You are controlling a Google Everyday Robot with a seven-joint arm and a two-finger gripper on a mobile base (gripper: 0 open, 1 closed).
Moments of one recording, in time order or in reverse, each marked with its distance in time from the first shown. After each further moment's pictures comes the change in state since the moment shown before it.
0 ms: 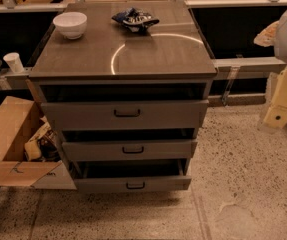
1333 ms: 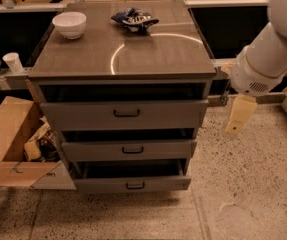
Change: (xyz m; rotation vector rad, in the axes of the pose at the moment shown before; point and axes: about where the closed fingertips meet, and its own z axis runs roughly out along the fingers) arm 0.005 -0.044 0.136 -0.022 -0.029 -0.062
